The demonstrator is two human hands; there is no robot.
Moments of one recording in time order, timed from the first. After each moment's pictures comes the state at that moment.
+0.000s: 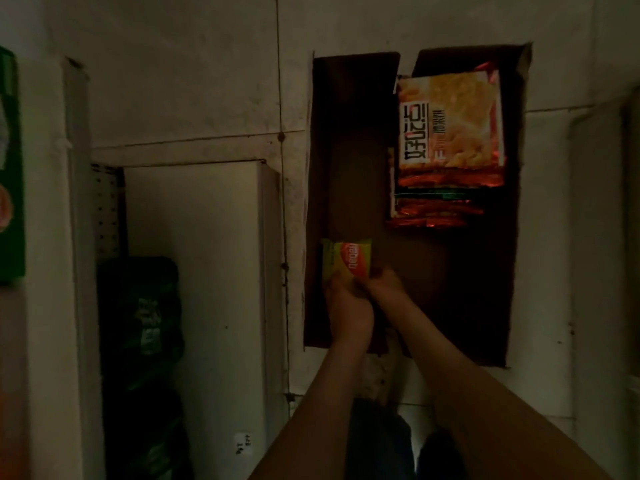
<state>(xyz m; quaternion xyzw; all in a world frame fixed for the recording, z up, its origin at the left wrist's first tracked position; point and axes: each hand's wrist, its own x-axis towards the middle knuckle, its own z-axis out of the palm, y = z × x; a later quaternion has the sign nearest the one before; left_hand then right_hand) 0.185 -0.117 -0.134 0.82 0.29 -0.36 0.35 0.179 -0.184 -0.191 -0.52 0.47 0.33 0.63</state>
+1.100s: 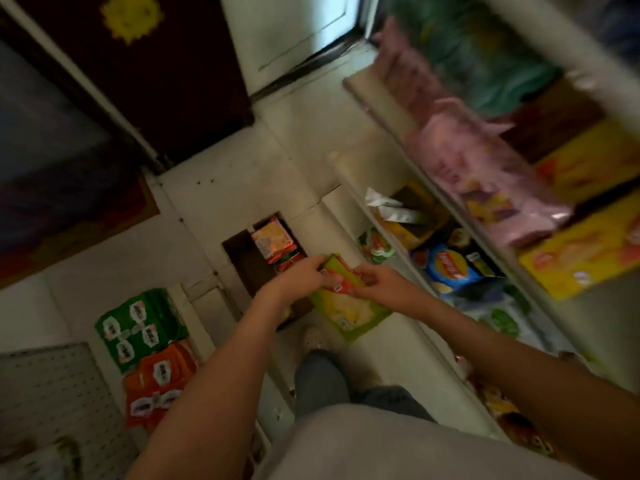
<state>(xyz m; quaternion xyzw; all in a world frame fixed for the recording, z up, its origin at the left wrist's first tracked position) 0.182 -0.189 0.445 0.67 -0.26 -0.66 0.22 0.014 -0.273 0.443 -0.68 0.43 0.13 0.57</state>
